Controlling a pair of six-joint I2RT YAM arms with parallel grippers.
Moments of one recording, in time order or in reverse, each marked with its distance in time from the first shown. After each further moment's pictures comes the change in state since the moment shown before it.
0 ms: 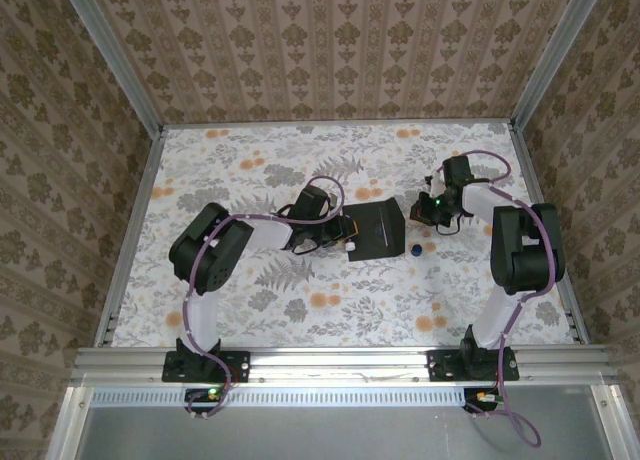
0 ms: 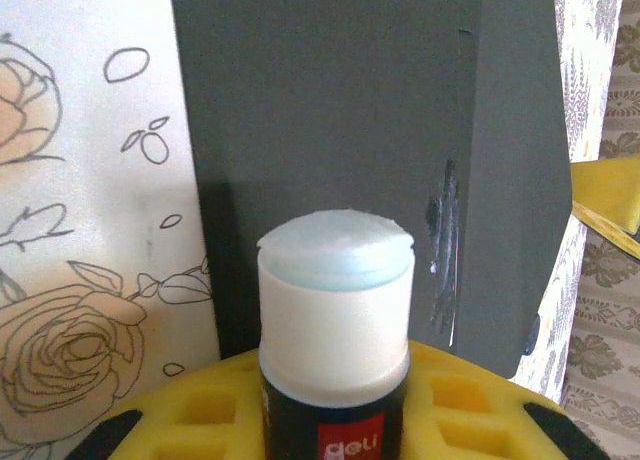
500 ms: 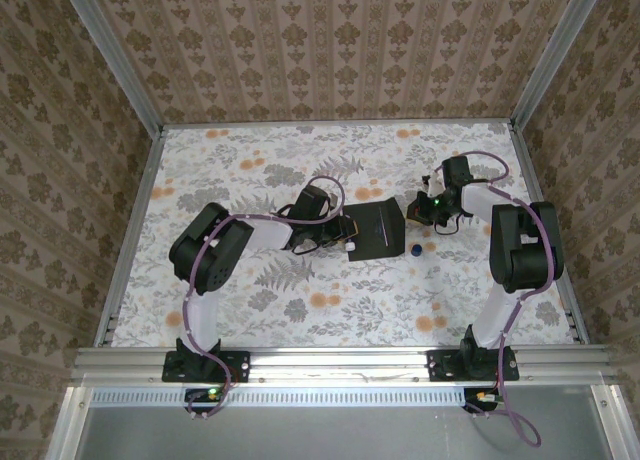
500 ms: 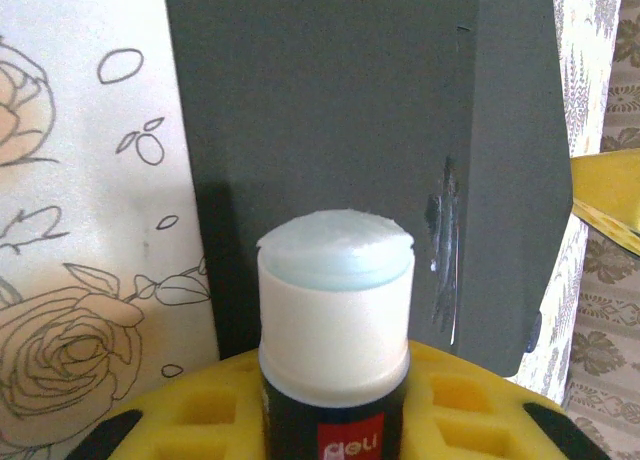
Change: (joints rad) left arm 0.000 0.002 0.001 0.000 0.003 0.011; right arm 0.004 0.015 0.000 0.023 -0.081 0.000
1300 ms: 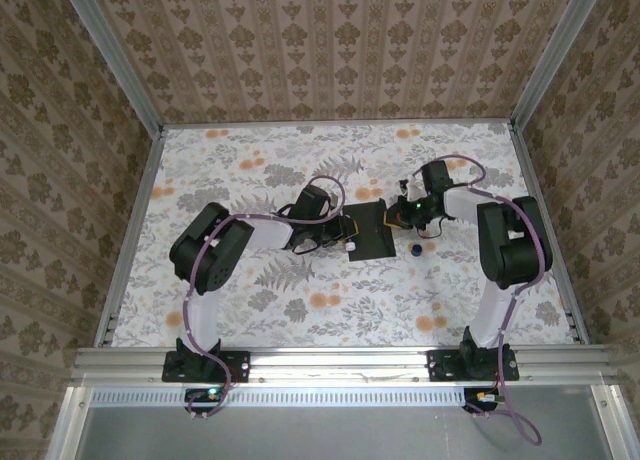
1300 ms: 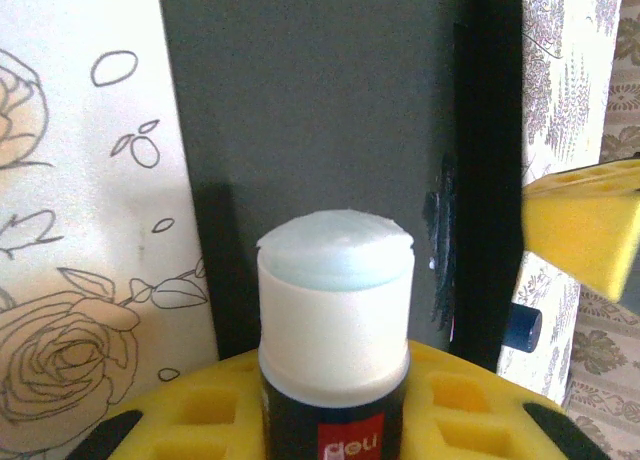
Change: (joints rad) left arm -0.001 0.003 0.005 -0.003 0.002 0.003; right arm 0.124 0.054 -0.020 0.108 -0.117 0.053
